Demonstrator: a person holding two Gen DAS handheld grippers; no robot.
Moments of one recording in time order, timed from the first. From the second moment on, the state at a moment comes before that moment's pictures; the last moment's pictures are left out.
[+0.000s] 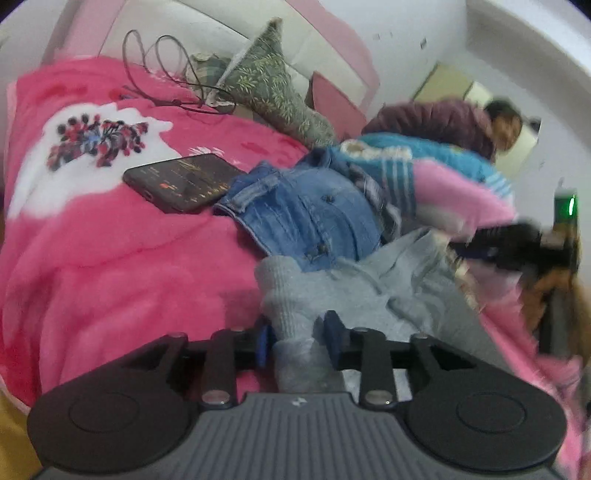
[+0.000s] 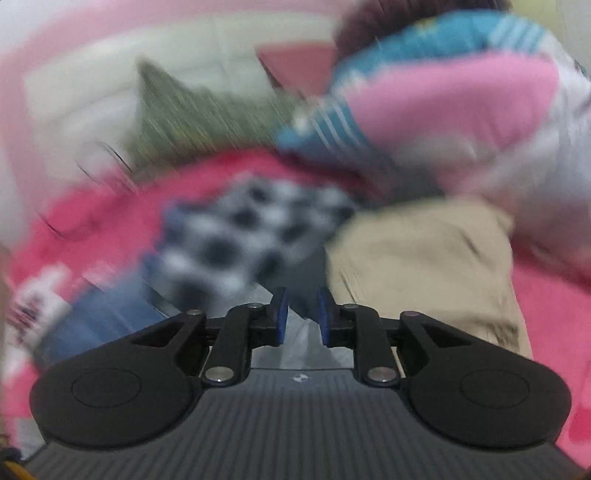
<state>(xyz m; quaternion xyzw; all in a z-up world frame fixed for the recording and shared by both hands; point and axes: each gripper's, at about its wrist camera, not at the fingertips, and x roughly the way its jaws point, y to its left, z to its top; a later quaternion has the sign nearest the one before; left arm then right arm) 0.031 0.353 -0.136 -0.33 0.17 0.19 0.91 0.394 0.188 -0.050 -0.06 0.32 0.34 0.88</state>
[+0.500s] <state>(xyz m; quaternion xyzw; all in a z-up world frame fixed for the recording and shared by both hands) 0.075 0.306 -0.101 -0.02 0.25 0.17 0.95 0.375 0.262 -0.056 0.01 0.52 0.32 0.79</state>
